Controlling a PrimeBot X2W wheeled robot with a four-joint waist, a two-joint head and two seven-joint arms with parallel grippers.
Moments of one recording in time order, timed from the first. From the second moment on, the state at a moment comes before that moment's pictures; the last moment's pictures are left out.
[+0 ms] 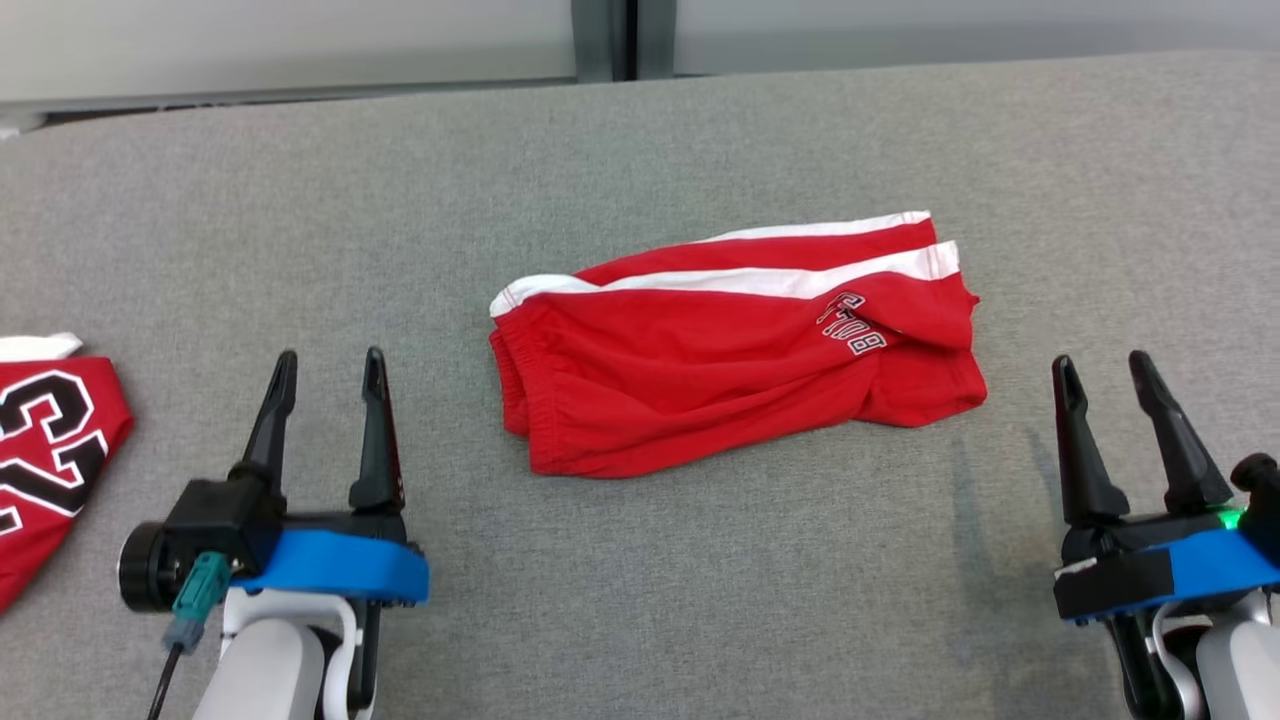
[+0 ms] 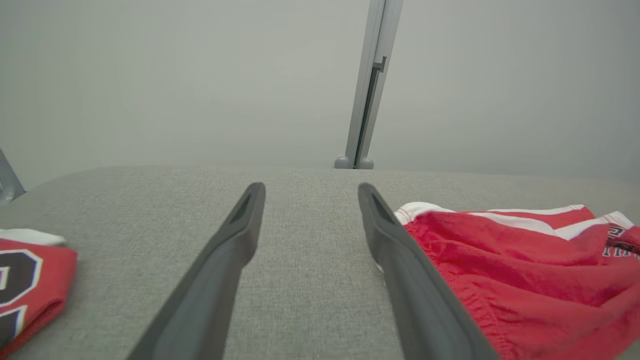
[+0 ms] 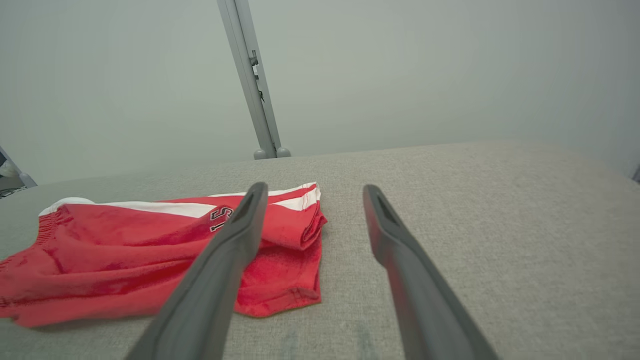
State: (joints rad) left arm -0.23 0.17 -0.20 0.21 -0.31 0.05 -0.26; right arm -0.16 -0.19 -0.02 0.11 0.33 0.13 -0.20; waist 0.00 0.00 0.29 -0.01
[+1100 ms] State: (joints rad) left arm -0.29 0.15 -0.24 0.16 -0.28 0.05 -0.26; right arm -0.35 -0.21 -0.01 0.32 0.37 0.13 -0.12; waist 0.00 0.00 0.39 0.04
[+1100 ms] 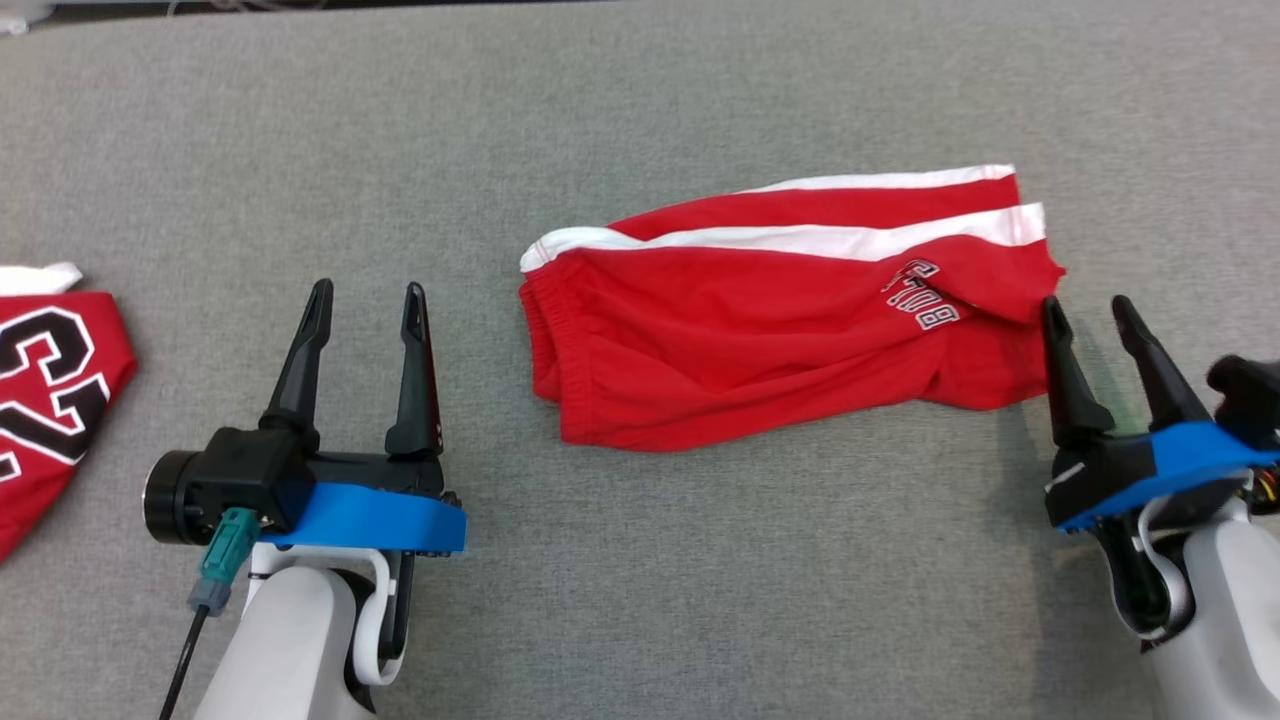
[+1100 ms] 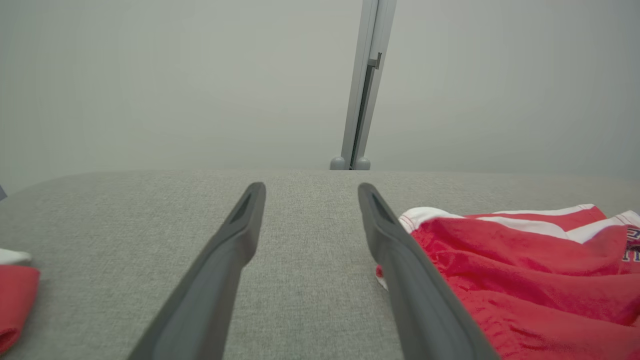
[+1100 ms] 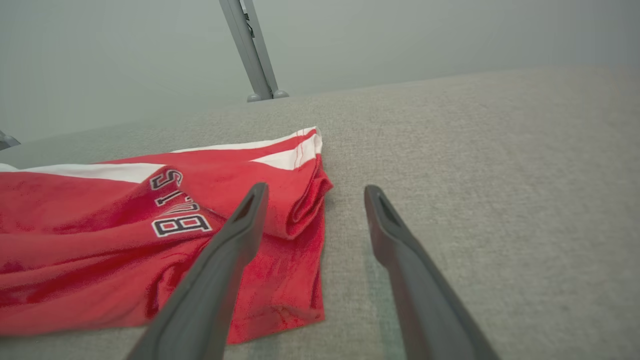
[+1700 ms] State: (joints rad) left arm -0.30 0.13 -0.22 0.17 -0.25 0.03 -0.26; right arm -0.44 -0.28 0.11 0.54 0.53 0.13 -0.18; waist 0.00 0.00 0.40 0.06
